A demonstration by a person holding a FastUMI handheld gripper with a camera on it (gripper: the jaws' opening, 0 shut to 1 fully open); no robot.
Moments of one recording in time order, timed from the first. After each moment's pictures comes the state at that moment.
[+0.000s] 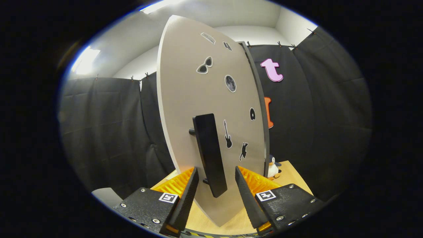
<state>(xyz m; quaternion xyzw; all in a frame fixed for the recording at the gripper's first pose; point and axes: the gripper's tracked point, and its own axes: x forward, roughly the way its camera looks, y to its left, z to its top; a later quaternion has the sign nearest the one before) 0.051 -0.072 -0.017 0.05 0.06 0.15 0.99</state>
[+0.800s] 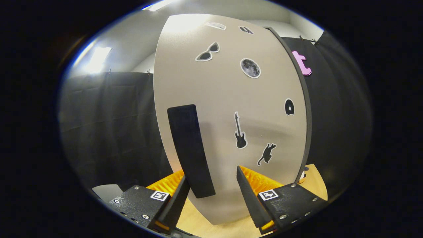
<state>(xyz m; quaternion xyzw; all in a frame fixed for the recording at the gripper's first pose) 0.125 0.016 -0.032 0.04 0.06 0.24 0.97</state>
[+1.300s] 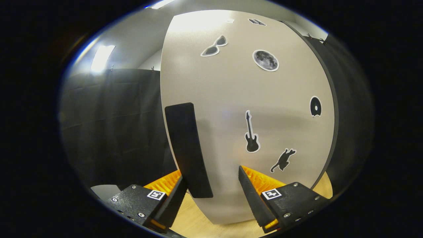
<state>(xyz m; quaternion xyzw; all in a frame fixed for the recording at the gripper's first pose) 0.180 0.068 -0.038 0.03 0.06 0.26 0.96</state>
